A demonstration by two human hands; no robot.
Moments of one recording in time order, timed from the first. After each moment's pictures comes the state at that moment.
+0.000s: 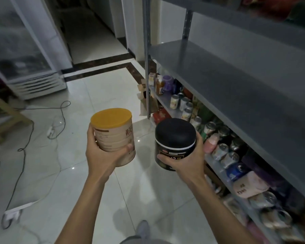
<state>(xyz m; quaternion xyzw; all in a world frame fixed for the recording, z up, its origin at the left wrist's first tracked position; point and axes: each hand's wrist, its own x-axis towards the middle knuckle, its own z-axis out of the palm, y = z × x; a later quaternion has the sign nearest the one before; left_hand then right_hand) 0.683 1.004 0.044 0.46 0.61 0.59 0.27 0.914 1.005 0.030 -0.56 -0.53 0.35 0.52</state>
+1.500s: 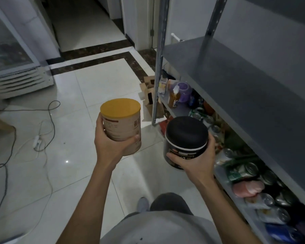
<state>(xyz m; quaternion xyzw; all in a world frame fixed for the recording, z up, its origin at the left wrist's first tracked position) 0.573 1.340 0.002 0.45 0.61 0.57 0.32 0.813 1.307 -0.005 -0.61 -0.51 0.34 0.51</state>
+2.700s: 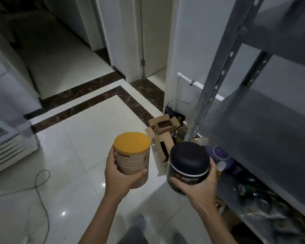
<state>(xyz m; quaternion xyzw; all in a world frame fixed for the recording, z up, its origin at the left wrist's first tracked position) 0.389 1.823 -0.017 0.53 0.58 0.47 0.41 0.608 1.757 -0.014 -0.68 -0.40 0.30 0.54</state>
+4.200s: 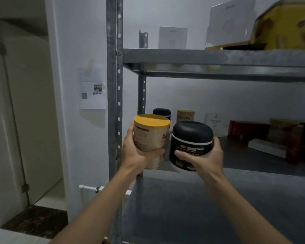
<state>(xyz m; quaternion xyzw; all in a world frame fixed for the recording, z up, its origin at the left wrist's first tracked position) 0.641 1.912 0.302 0.70 0.07 0.49 0.51 0.747 1.737 0.301 -0.62 -0.33 -0.10 0.70</state>
